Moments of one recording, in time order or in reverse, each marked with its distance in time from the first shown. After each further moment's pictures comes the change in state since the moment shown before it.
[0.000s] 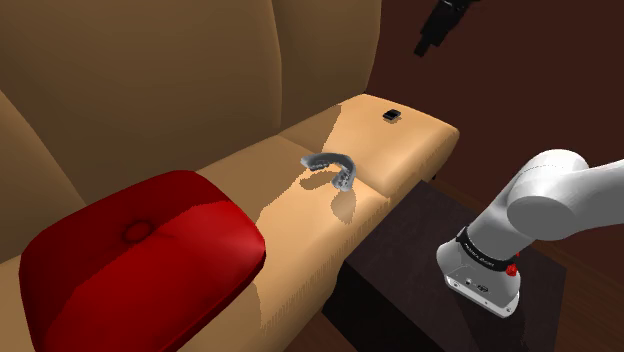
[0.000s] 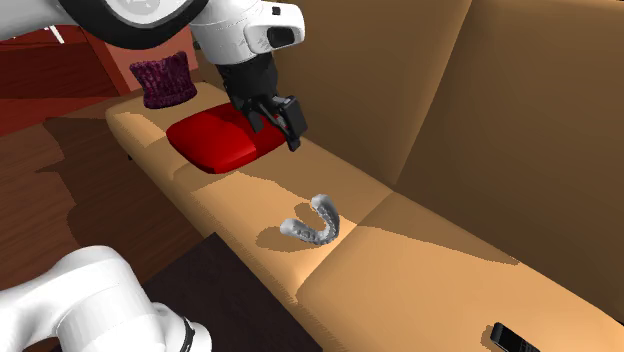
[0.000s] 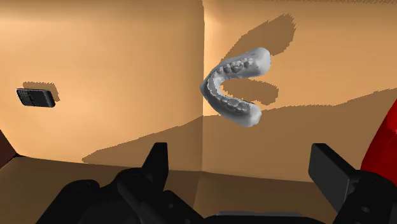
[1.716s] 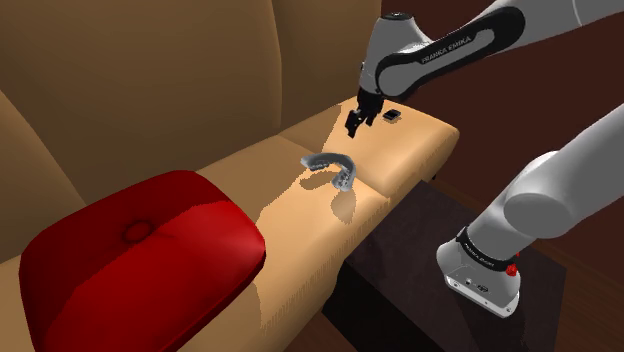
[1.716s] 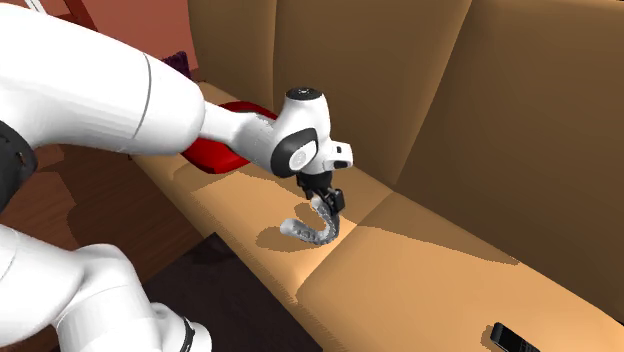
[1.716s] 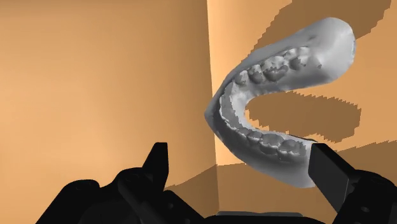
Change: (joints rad) arm -0.062 0.601 0.041 -0.232 -0.097 0.685 0.169
